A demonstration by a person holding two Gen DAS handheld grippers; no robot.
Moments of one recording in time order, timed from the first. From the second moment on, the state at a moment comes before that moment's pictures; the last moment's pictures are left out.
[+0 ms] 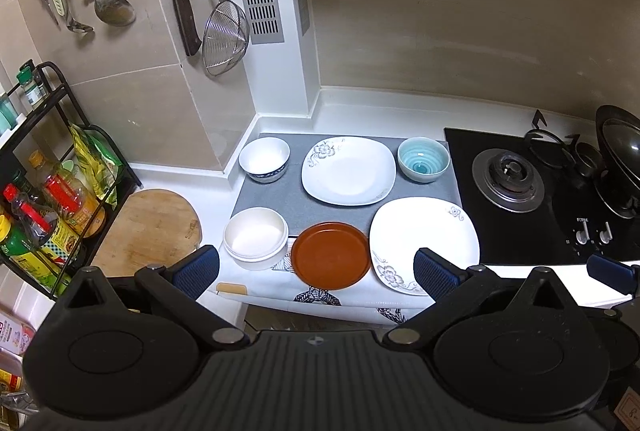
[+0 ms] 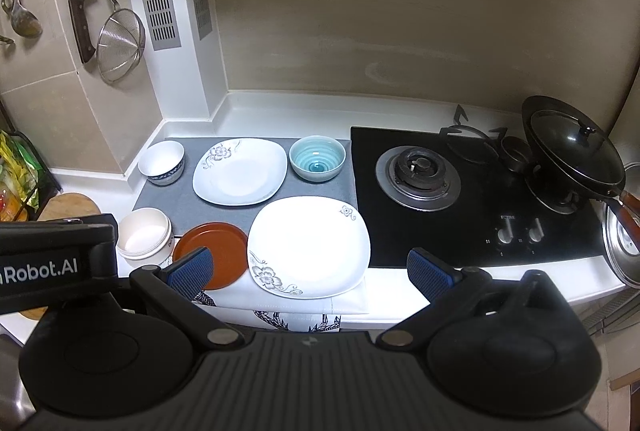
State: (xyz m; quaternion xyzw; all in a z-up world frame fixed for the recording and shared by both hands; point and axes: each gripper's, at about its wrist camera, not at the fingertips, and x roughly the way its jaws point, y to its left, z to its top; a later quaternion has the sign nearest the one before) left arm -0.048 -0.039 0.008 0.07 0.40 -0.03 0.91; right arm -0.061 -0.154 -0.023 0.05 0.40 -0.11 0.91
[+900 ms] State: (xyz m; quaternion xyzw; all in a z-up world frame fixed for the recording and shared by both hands) left arm -0.025 -0.035 -0.003 0.08 0.40 -0.04 0.91; right arm -0.036 -0.144 -0.025 0.05 0.41 -0.11 0.90
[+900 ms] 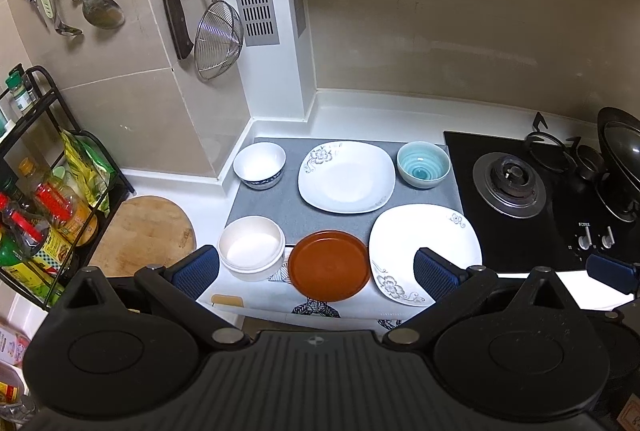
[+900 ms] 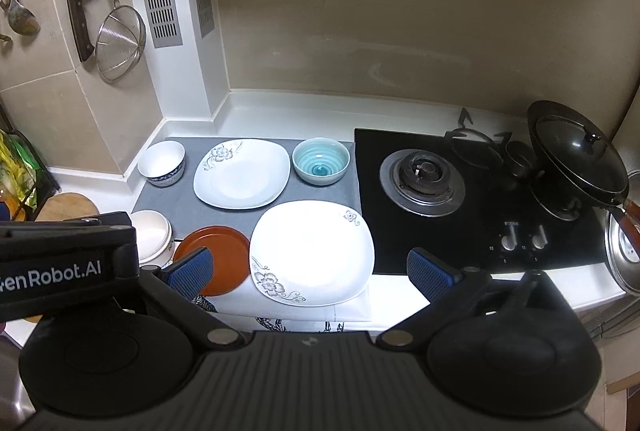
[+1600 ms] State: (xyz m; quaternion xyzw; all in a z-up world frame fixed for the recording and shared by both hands) left arm 0.072 -0.023 -0.057 0.08 0.46 -0.07 0.88; right arm 0.050 -0.142 -0.078 0.04 0.47 -0.11 0.88
